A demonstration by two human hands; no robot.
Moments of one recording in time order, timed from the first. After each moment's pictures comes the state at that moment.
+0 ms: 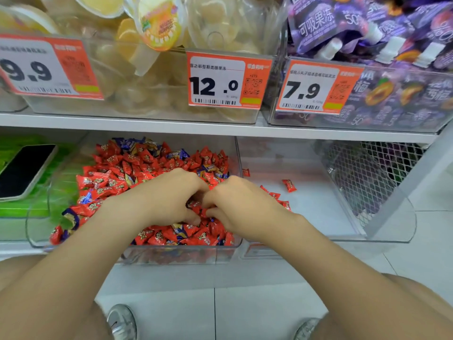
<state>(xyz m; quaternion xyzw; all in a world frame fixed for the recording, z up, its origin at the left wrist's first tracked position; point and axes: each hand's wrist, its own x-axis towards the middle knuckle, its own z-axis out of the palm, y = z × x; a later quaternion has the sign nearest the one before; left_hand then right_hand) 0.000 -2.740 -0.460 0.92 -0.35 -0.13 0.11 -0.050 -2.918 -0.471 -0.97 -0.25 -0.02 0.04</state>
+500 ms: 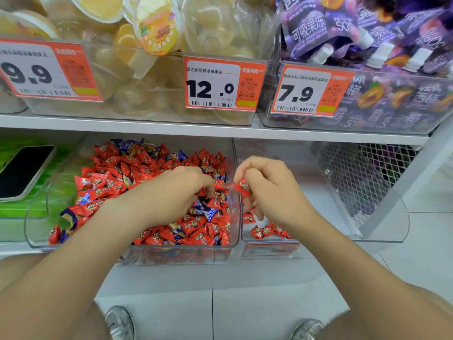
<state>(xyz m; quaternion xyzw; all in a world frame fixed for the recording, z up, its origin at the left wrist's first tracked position) -0.001 -2.747 -0.462 0.93 -0.36 -0.07 0.09 -0.073 -2.956 -0.451 -0.86 0.01 -0.07 0.50</state>
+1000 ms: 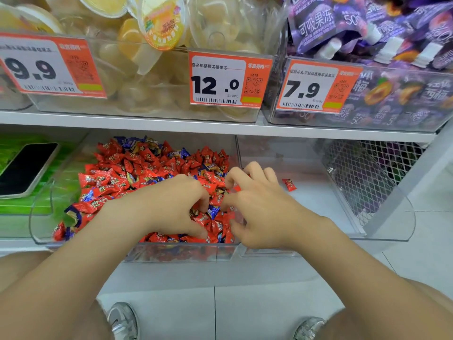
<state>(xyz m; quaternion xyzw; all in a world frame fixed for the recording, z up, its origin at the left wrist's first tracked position) -0.007 -2.739 -0.468 0.92 -0.35 -0.16 0.05 -0.077 -2.946 -0.467 -0.97 -0.22 -0.04 -0.04</state>
